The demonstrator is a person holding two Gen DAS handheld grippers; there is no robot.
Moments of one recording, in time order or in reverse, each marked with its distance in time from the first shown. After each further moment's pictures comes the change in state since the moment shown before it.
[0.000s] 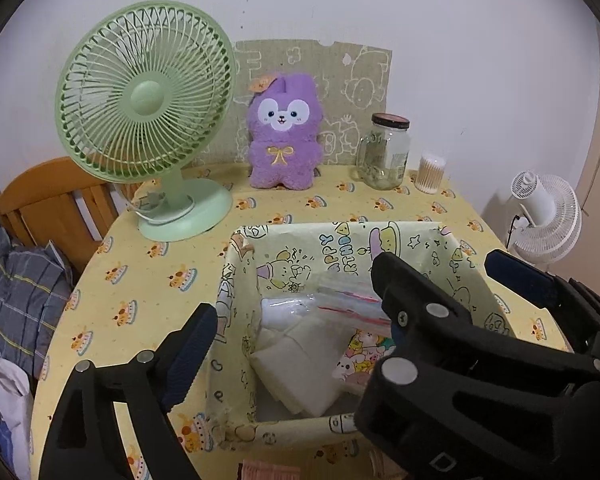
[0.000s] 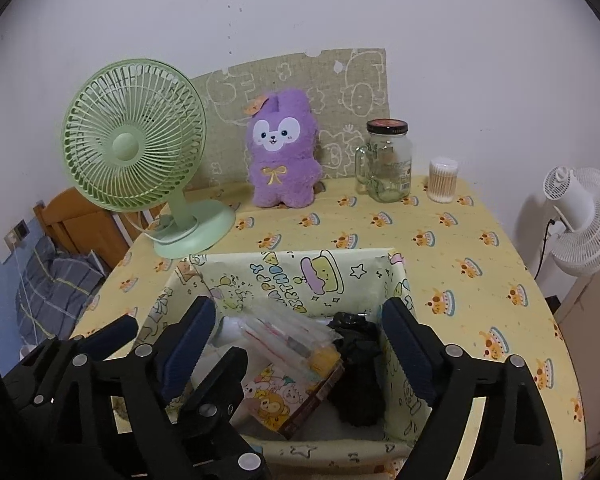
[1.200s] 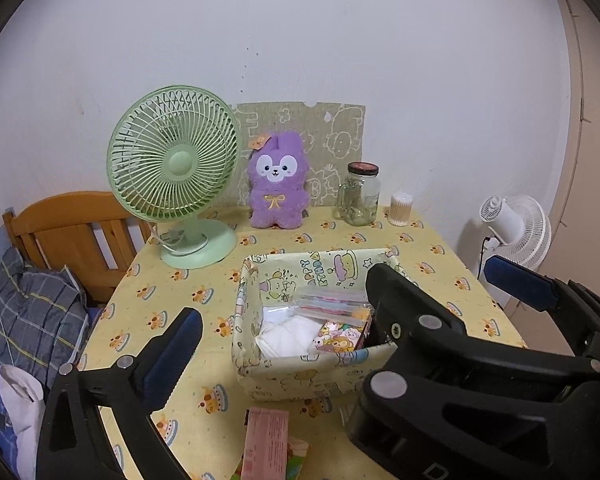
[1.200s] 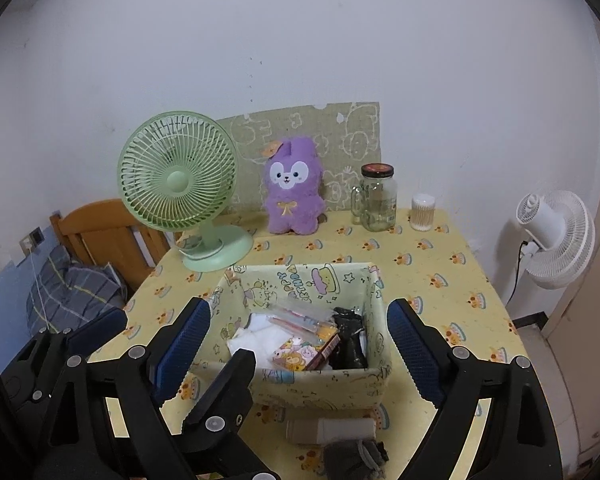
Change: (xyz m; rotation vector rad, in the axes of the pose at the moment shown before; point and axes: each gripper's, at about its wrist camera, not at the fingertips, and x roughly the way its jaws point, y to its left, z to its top) left arm -0.104 -0.011 -0.015 0.021 -0.140 -0.012; right arm -0.111 0.016 -0.008 -0.025 -0.100 -0.006
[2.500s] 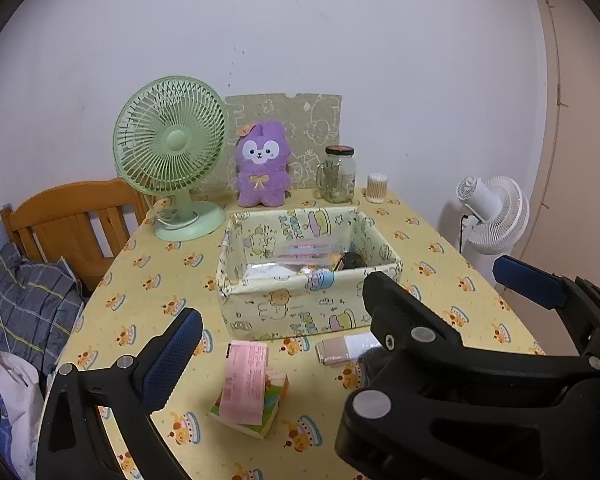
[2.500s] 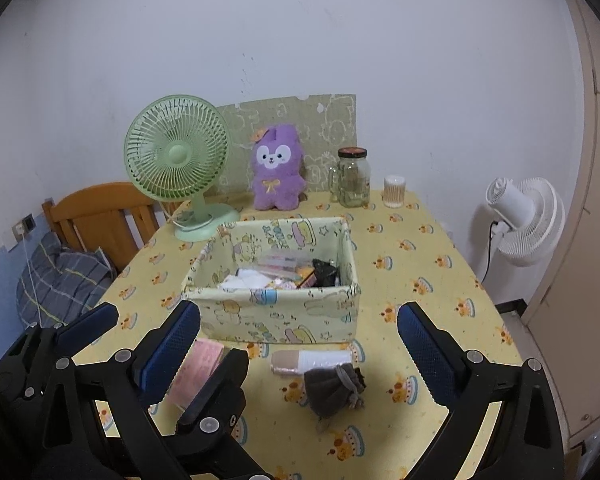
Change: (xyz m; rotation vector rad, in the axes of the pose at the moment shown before) left arm -0.040 -0.017 -0.061 0.028 -0.005 -0.039; right arm -0.050 -0.001 -0.064 -0.005 0.010 -0.063
